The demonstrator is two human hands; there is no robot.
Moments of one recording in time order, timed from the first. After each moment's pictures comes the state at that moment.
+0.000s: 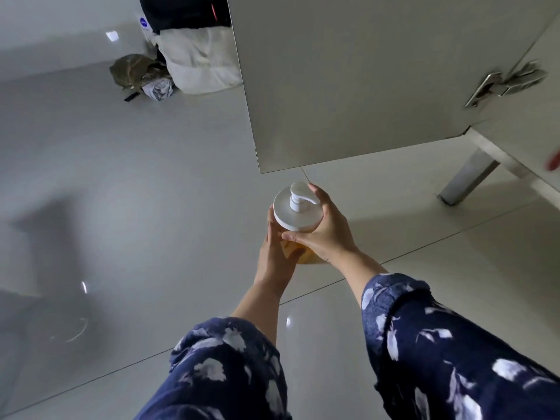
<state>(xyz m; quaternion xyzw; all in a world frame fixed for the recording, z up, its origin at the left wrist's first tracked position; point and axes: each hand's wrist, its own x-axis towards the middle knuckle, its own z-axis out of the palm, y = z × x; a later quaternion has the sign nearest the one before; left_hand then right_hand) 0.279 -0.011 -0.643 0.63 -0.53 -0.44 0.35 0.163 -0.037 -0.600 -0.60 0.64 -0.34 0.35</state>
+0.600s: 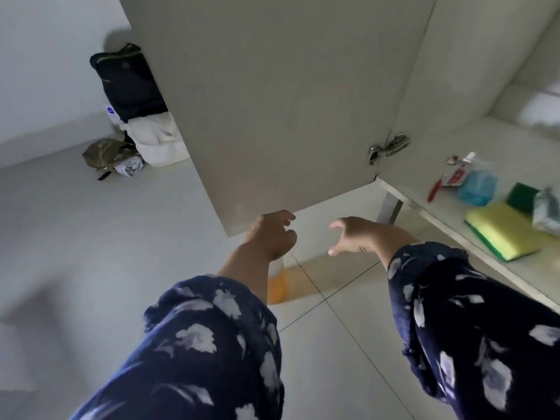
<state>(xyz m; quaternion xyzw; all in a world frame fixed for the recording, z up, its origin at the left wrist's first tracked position) 0.226 -0.065 -0.459 0.58 -0.73 -0.35 0.12 0.045 -0.028 -0.437 -0.58 0.73 0.07 0.35</state>
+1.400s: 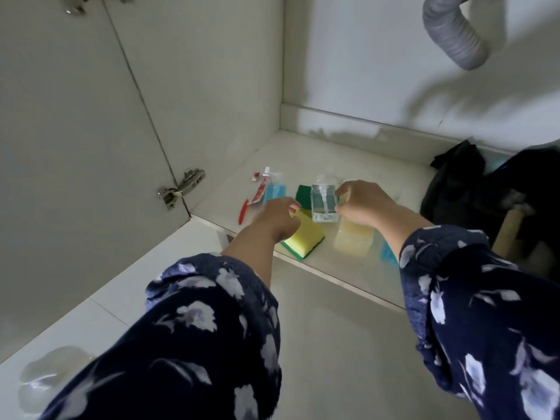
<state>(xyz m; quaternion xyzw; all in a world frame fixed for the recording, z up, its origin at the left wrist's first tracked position) -0.124 -0.006 -0.425 0.32 -0.87 -0.37 0.03 -0.243 0.111 -0.379 -0.35 0.92 -0.12 0.15</state>
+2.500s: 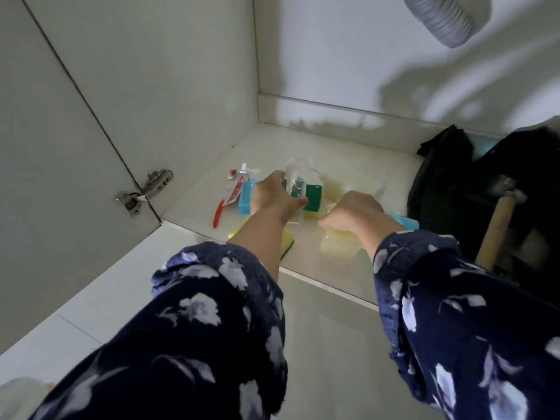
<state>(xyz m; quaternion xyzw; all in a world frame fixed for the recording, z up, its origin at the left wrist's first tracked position) -0.191 0.001 -0.429 0.41 -0.83 -0.35 0.15 -0.253 0.119 -0.399 -0.19 0.95 -0.13 0.22</state>
